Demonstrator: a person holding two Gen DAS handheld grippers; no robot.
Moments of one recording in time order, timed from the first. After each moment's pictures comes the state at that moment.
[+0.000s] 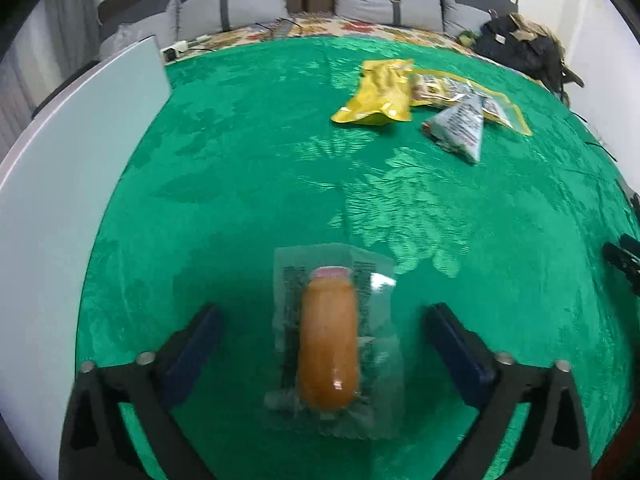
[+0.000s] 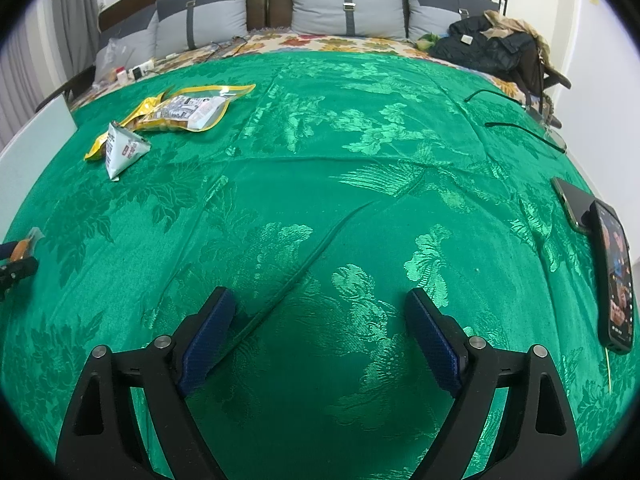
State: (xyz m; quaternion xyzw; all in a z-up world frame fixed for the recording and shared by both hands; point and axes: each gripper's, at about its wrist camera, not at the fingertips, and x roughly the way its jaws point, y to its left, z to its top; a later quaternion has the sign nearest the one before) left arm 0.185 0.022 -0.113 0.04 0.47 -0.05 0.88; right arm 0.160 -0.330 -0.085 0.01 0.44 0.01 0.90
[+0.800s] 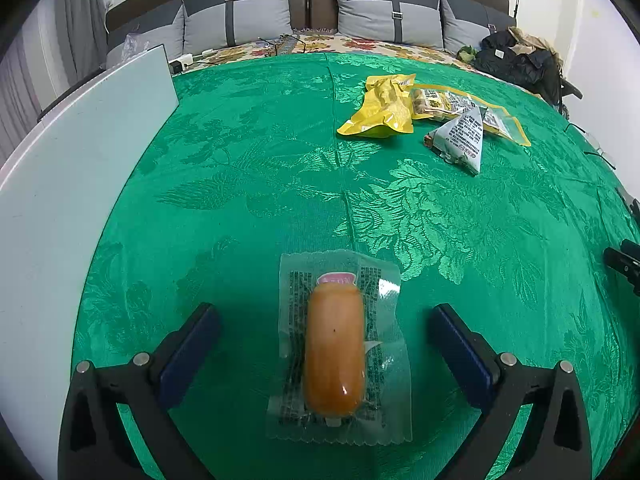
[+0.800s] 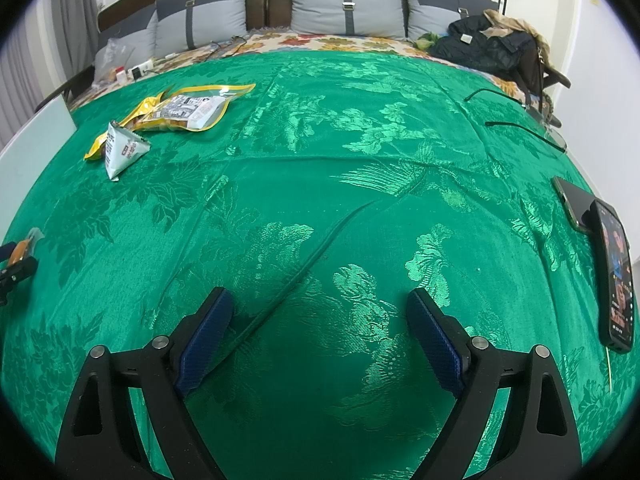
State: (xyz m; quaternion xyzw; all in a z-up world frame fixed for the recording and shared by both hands) left arm 0.178 0.026 -0.115 0.04 0.45 -0.05 0.89; right arm 0.161 -0.330 -0.085 0.01 0.44 0.01 0.90
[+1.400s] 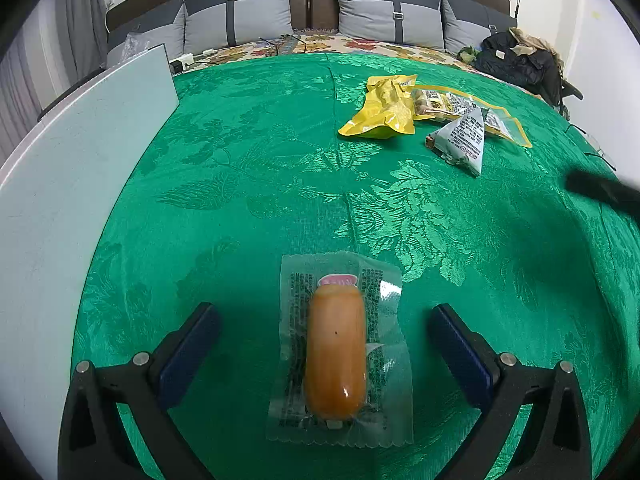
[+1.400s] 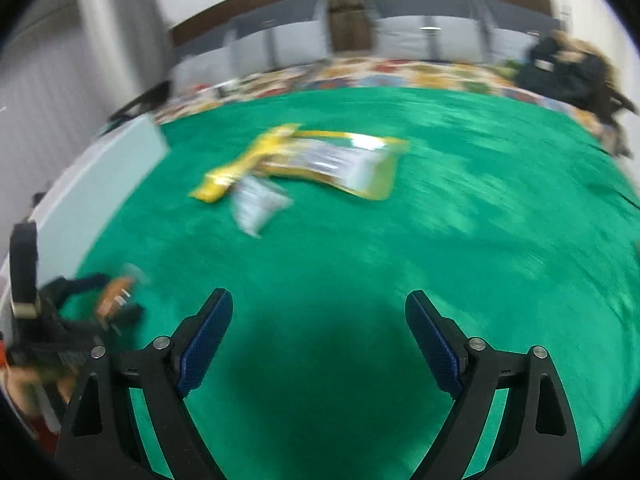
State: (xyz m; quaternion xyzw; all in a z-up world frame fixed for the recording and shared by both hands) left arm 0.177 0.026 -0.115 0.04 0.45 -0.05 0.89; right arm 0.213 -0.224 -0.048 0.04 0.40 0.18 0.90
